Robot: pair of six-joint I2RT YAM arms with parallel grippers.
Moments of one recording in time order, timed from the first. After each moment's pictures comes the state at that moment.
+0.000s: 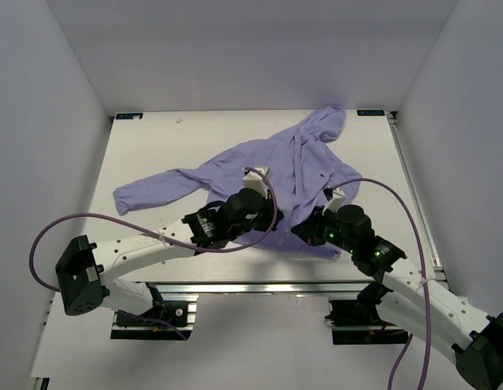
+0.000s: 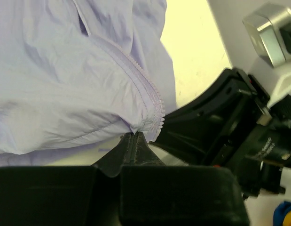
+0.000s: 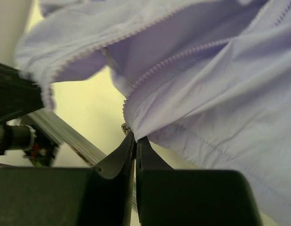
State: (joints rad) left arm -1.10 1.34 1.02 -0.17 -0.26 -0.72; right arm 0.68 0.73 0.44 -0.17 -0.14 0.60
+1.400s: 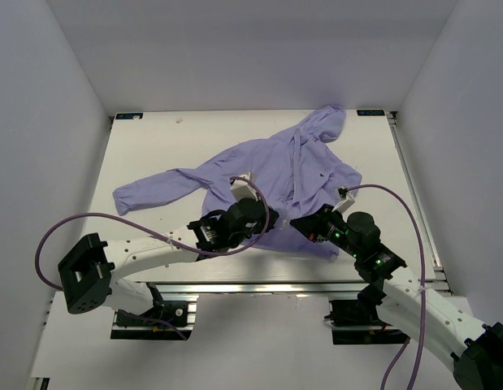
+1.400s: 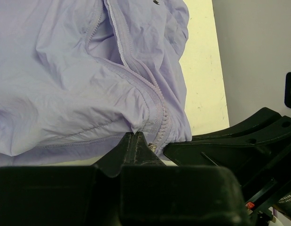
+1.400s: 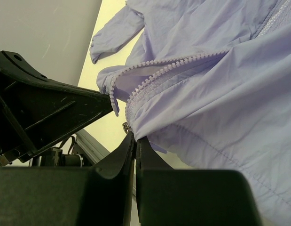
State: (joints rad) left arm -1.10 1.35 0.88 0.00 -0.43 -0.98; right arm 0.63 0.66 0.31 0.13 -0.18 0.83
